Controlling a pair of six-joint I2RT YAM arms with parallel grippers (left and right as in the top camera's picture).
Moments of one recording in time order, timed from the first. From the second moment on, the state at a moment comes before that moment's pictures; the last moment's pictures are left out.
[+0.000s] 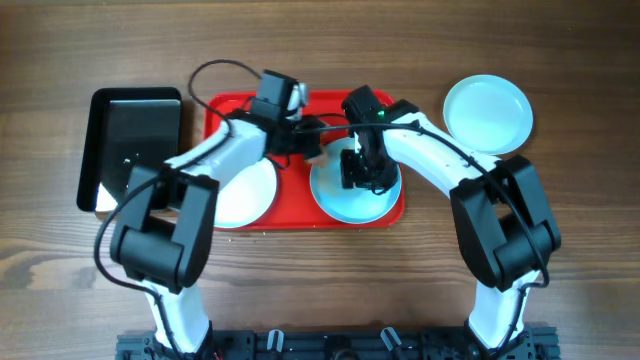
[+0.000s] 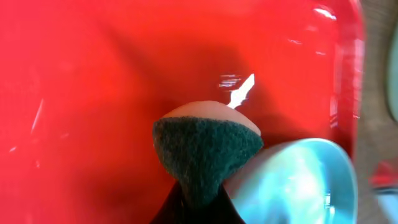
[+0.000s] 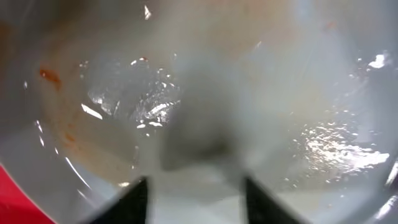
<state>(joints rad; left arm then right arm) -0.35 1.98 1.23 -0.34 0.36 -0.46 0.49 2.02 1.36 -0.89 -0.19 0.44</state>
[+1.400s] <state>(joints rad) -0.59 1.90 1.22 -0.37 0.23 -0.54 0.23 1.95 1.24 -0.80 -0.23 0.24</state>
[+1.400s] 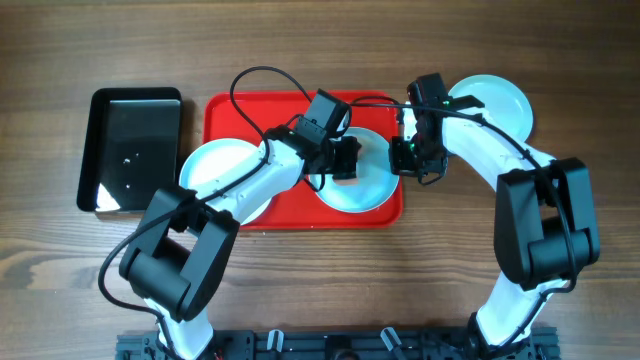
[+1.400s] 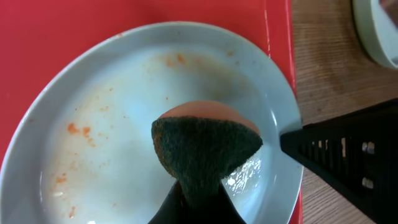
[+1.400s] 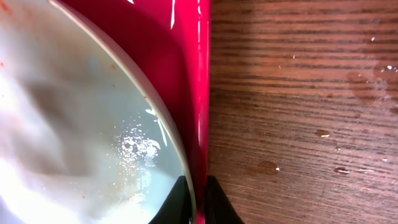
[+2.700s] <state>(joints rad) -0.59 1.92 1.22 -0.29 0.23 -0.54 0.25 1.95 1.25 -0.85 -0.29 0.27</state>
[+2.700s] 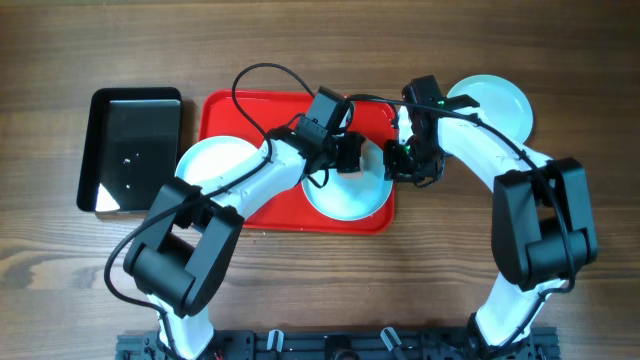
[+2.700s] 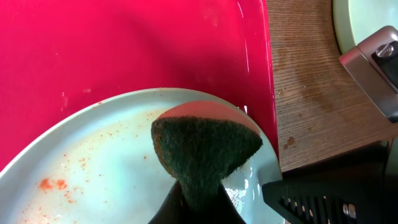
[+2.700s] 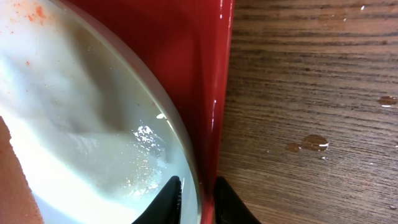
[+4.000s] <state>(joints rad) -0.59 1.92 1.22 -0.32 0.17 -0.54 0.32 1.94 1.26 -0.84 -0.29 0.32</state>
